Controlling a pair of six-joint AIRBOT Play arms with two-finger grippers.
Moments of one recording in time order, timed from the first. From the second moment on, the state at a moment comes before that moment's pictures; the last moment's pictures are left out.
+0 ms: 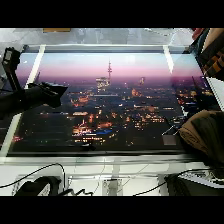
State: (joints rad) left arm -0.06 -0.79 1.06 0.84 -0.92 -0.98; right arm -1.32 -1.30 1.86 -1.49 1.83 1.67
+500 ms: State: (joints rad) left arm -0.06 -0.79 1.06 0.84 -0.92 -0.98; right arm -1.33 -1.28 1.83 -1.28 1.83 1.67
